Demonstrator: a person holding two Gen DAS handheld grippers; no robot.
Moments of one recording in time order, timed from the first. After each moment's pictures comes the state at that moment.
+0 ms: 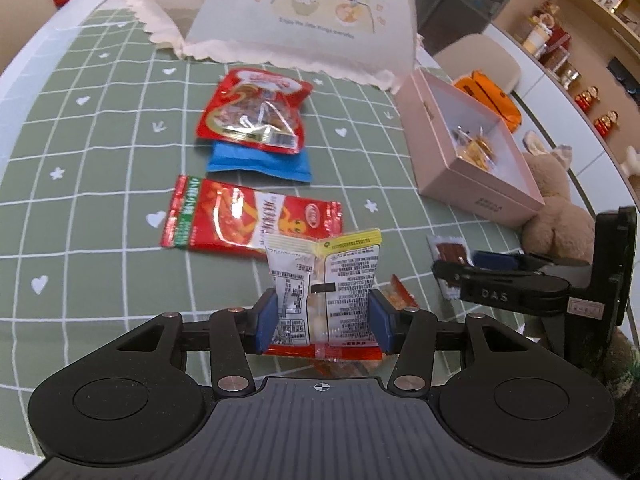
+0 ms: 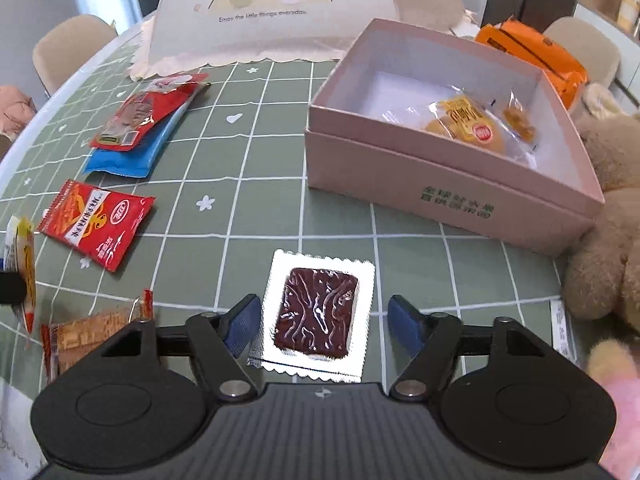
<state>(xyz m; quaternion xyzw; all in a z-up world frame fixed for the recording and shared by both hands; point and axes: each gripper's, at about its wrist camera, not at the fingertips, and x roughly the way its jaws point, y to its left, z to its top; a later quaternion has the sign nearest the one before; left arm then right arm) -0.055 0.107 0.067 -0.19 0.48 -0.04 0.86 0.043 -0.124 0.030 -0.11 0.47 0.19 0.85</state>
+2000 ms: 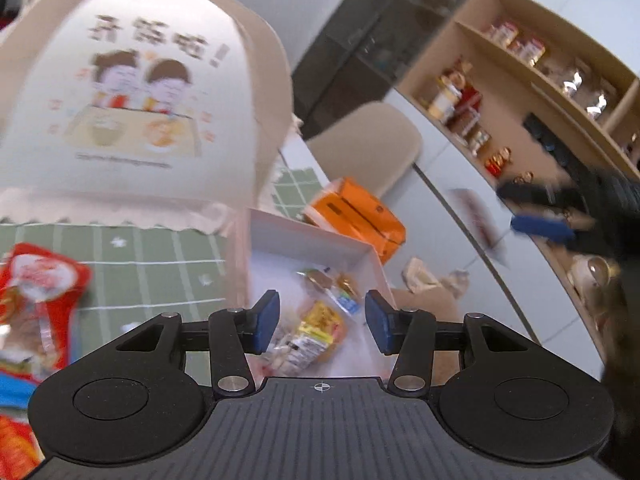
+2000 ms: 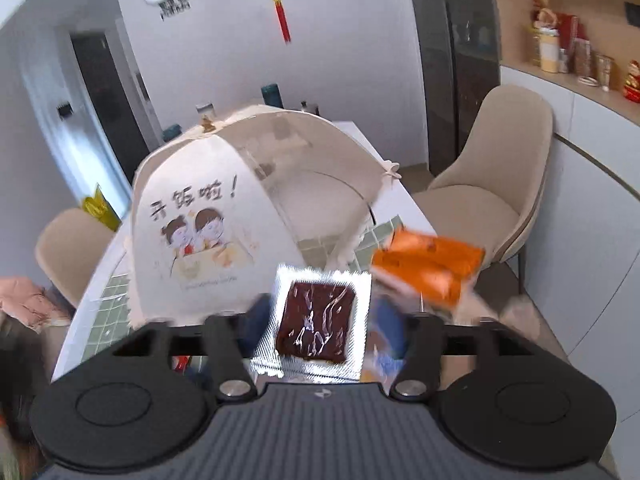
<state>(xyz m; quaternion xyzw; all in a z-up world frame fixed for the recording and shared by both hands) 0.101 0.034 0.137 -0.24 0.35 -0.15 0.89 0.164 -0.230 0.259 0.05 0.36 0.15 0.92</state>
